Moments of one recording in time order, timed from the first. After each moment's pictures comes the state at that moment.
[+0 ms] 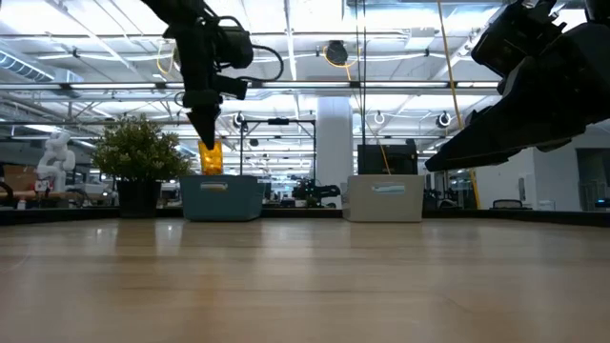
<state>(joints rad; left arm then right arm) 0.58 1.58 1.33 -0.99 -0.14 0.37 0.58 1.54 0.42 0.53 0.66 0.46</state>
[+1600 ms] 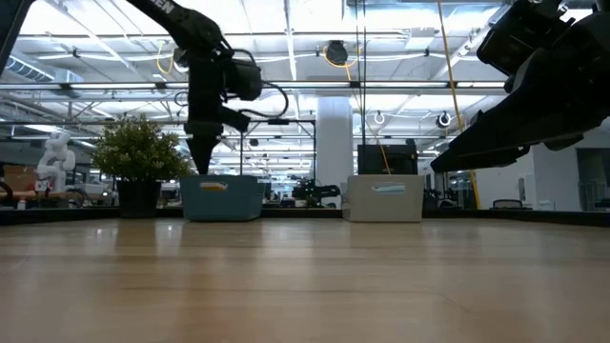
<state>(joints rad) 0.60 1.75 1.32 -1.01 -0.18 0.31 0.60 1.54 0.42 0.53 0.65 0.51</state>
